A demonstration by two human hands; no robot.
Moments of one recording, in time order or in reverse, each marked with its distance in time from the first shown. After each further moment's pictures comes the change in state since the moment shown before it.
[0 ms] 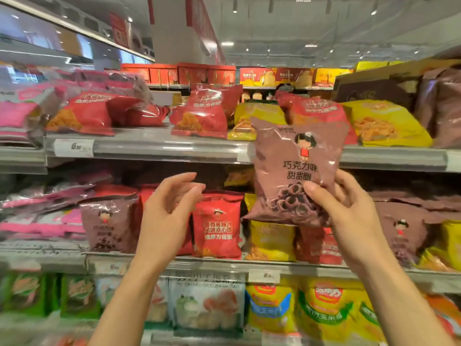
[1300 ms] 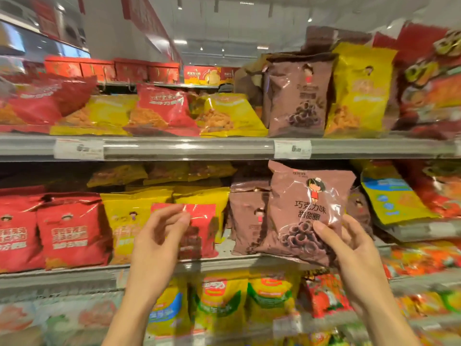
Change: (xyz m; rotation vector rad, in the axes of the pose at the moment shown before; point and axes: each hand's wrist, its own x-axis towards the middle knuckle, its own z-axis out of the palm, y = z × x) left_hand -0.100 0.001 0.269 -0.076 -0.047 -0.146; right_hand -0.031 0.022 -0.323 -0.100 0.282 0.228
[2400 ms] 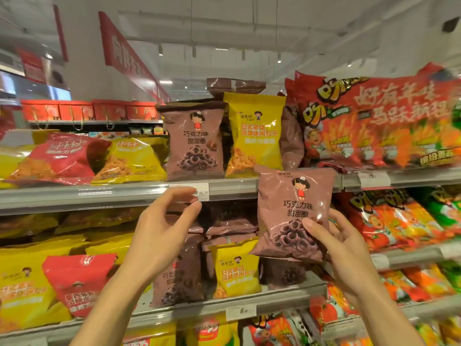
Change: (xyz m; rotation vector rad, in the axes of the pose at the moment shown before) left_hand 0.020 0.088 0.206 0.261 -0.184 0.293; right_hand 0.108 -0.068 -0.161 0.030 -0.089 -0.109
